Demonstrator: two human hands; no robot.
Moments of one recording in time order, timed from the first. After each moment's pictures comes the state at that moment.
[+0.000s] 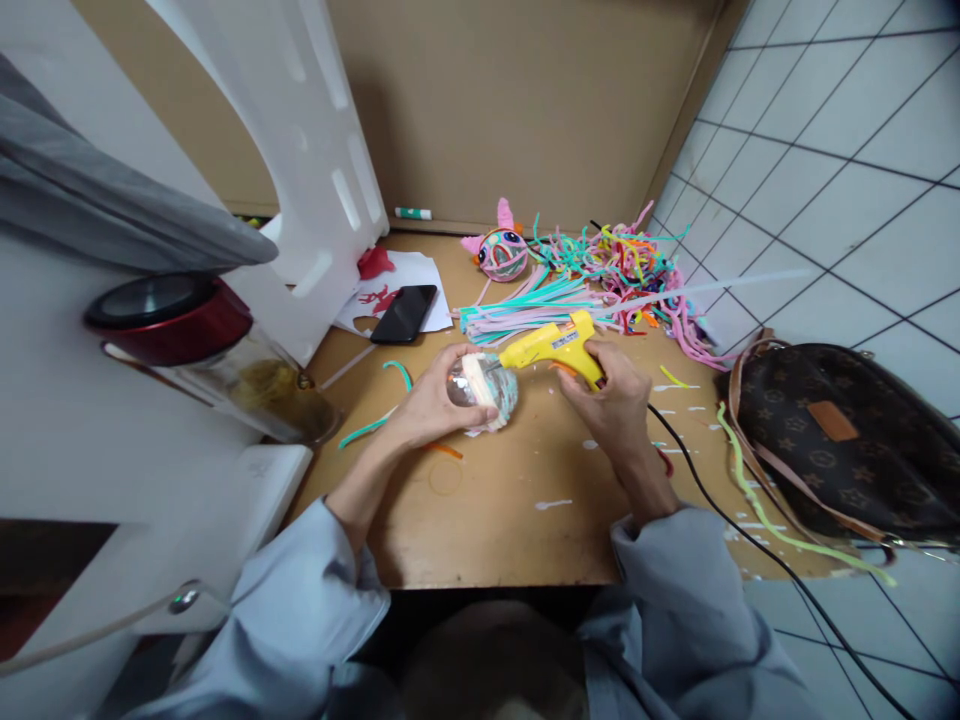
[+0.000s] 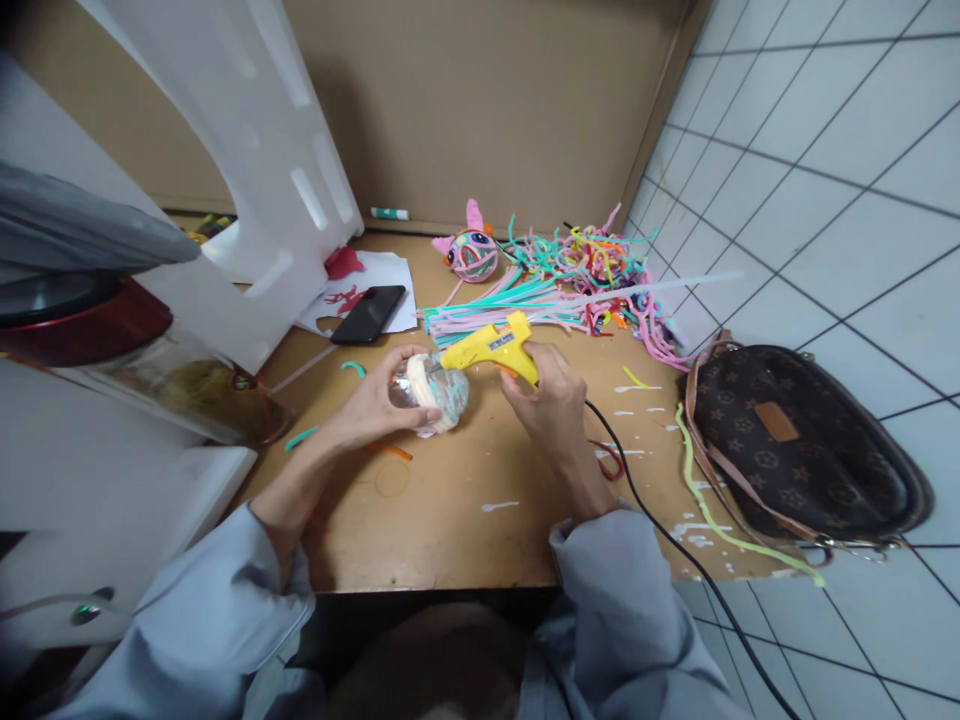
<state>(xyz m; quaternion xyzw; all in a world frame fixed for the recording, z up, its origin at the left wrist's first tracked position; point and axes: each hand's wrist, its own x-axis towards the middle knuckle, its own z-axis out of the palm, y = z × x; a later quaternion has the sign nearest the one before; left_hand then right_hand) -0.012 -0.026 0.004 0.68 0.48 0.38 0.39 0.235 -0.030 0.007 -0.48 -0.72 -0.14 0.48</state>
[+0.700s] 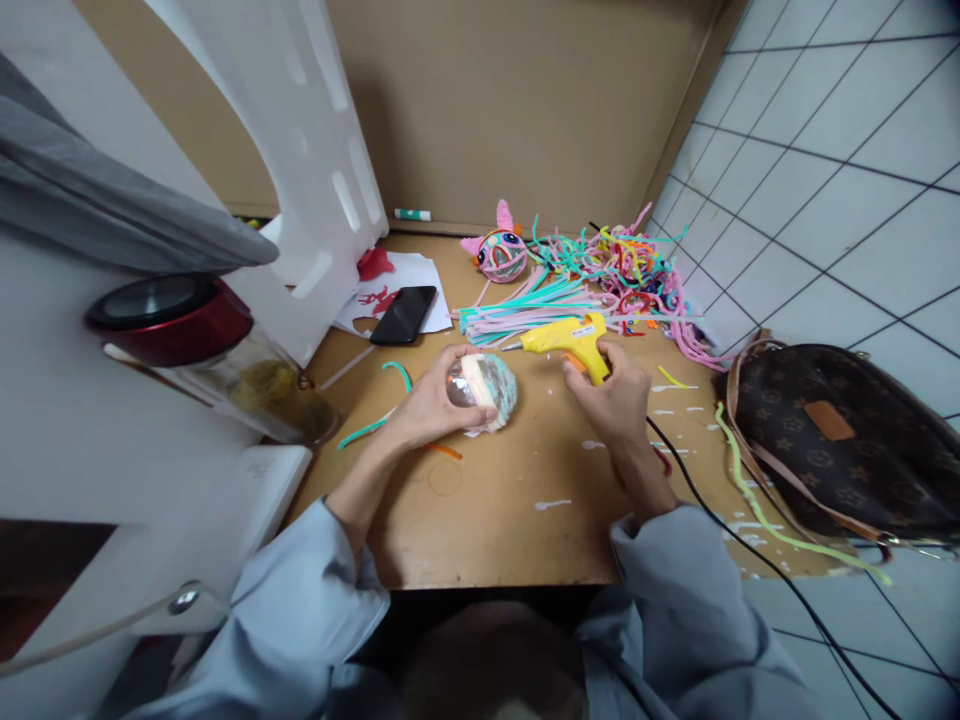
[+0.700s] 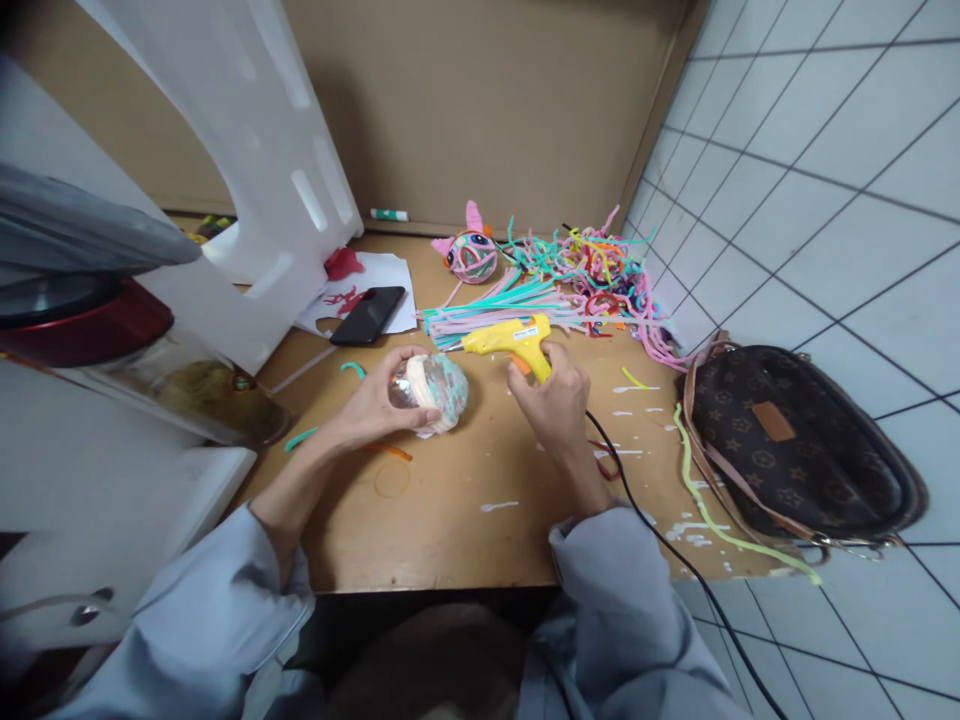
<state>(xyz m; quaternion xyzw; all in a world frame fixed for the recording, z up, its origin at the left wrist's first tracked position) -0.011 -0.027 0.004 0.67 0.49 0.38 0.41 0.234 -0.030 0.013 -0.63 -0.63 0.00 0.46</state>
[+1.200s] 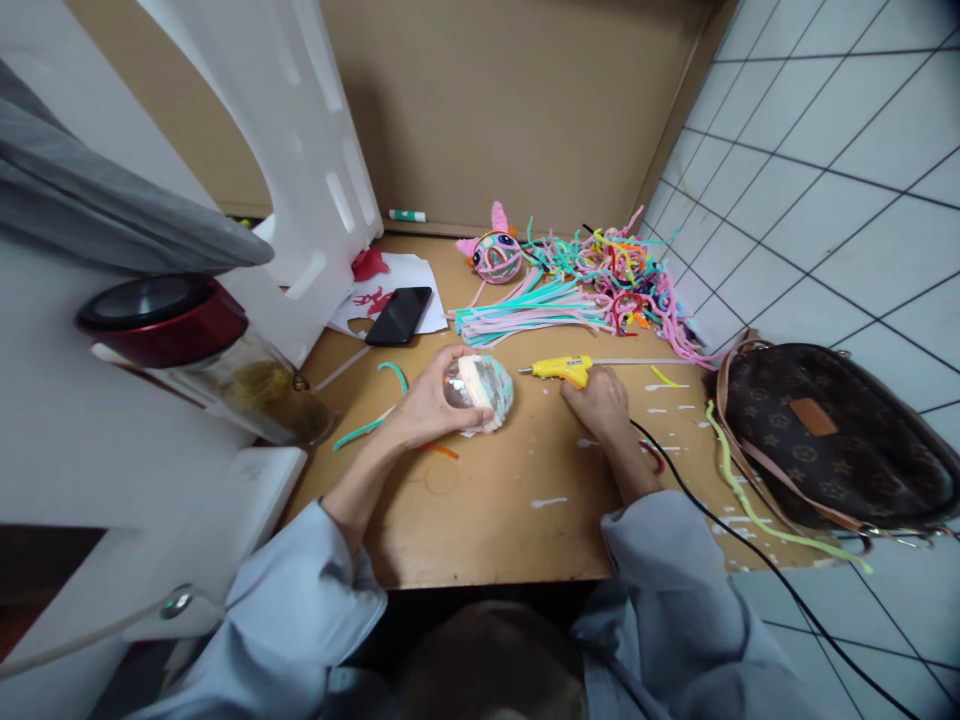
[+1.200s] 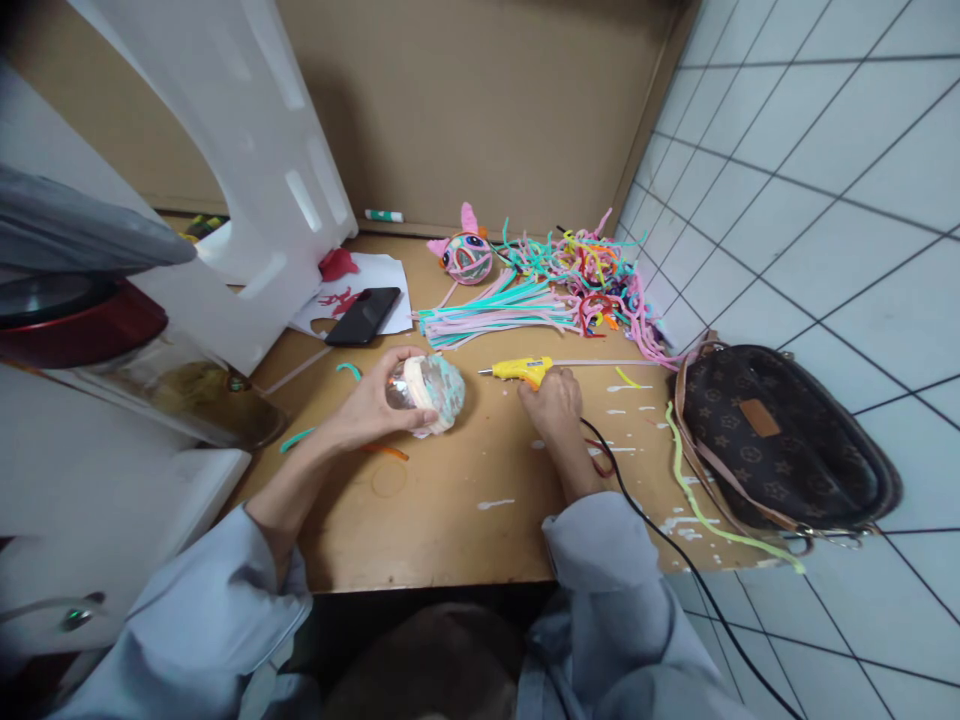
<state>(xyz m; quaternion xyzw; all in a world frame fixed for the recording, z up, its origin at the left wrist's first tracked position) -0.011 -0.027 0.004 0.68 0.48 0.38 0.41 0.251 -0.010 -0.028 -0.76 -0.62 -0.01 0.19</state>
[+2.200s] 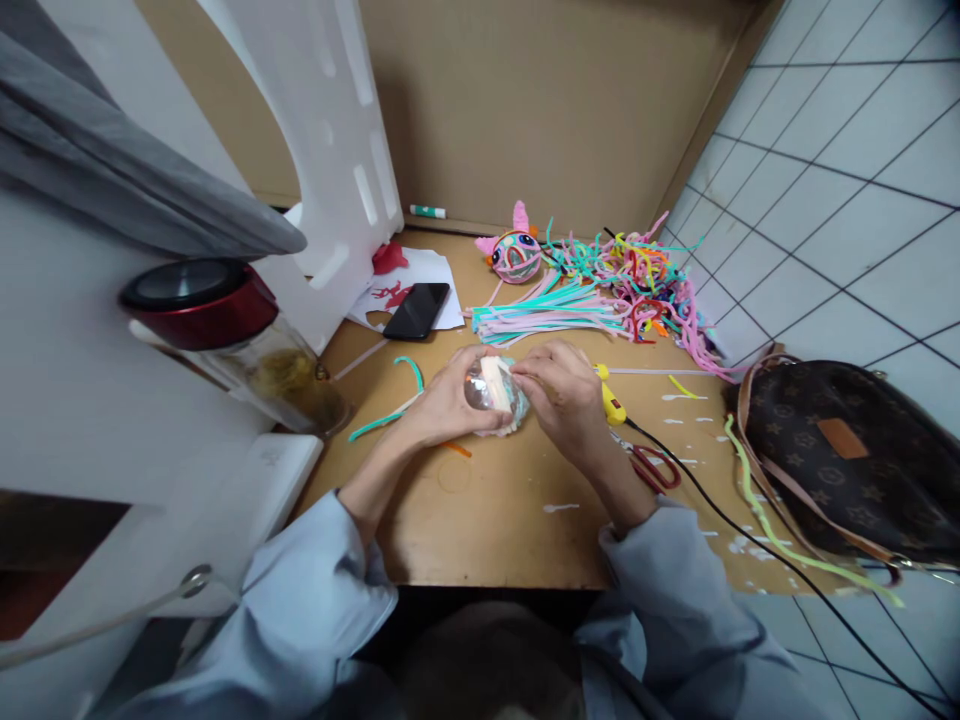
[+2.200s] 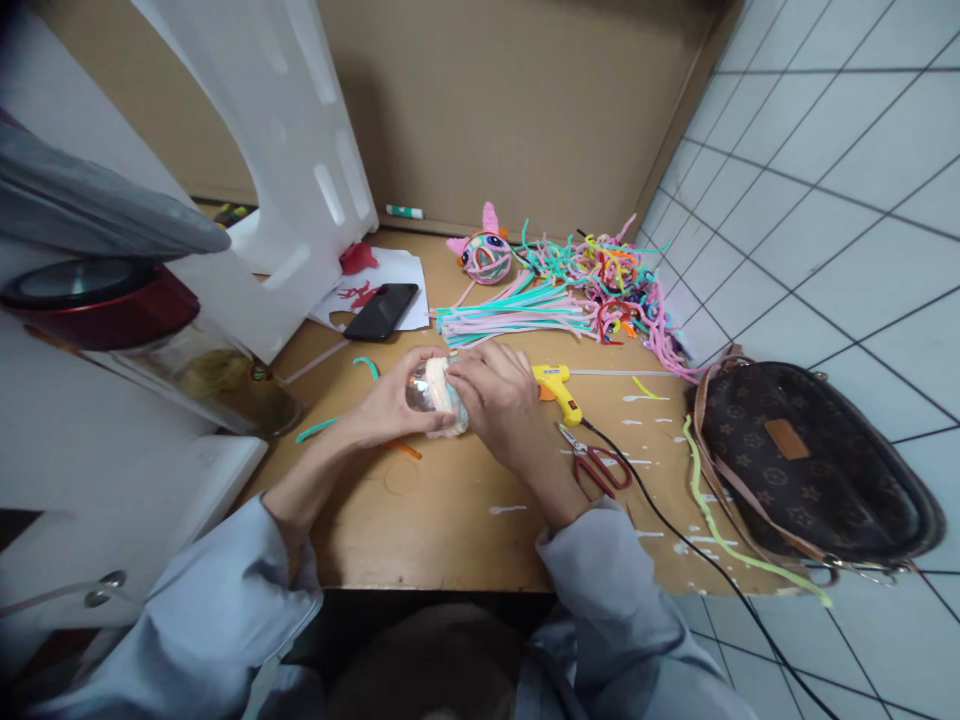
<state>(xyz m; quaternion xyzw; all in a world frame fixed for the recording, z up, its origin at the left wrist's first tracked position) -0.009 -0.031 0.009 0.70 0.49 0.36 0.38 0.182 -0.040 0.028 -0.37 -0.82 -0.03 0.42</state>
